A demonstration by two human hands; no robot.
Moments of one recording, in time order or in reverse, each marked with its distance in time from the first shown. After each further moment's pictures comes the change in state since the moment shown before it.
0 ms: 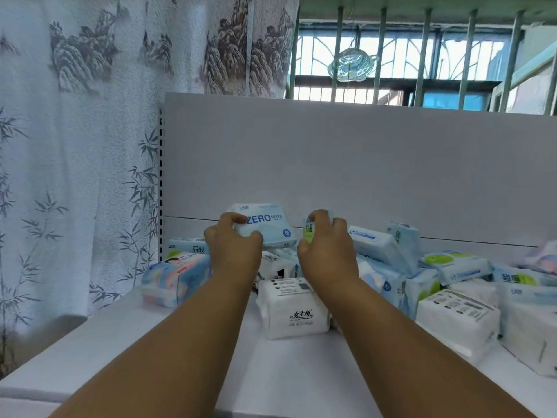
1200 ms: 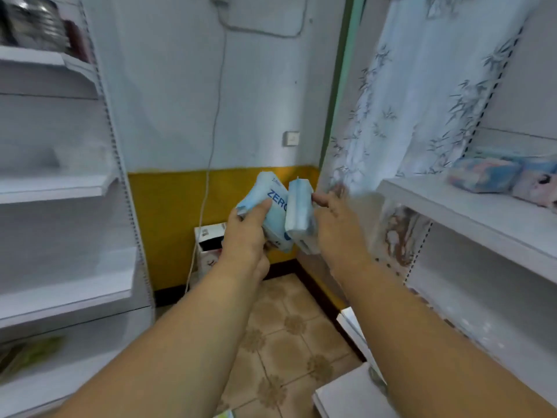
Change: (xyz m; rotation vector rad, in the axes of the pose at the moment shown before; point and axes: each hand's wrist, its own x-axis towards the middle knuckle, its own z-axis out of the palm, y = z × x) left_hand -0.345 0.000 -0.388 -0.487 0.772 -0.286; right_hand -0.377 -0.217 -0.062 1.151 -1.025 -0.203
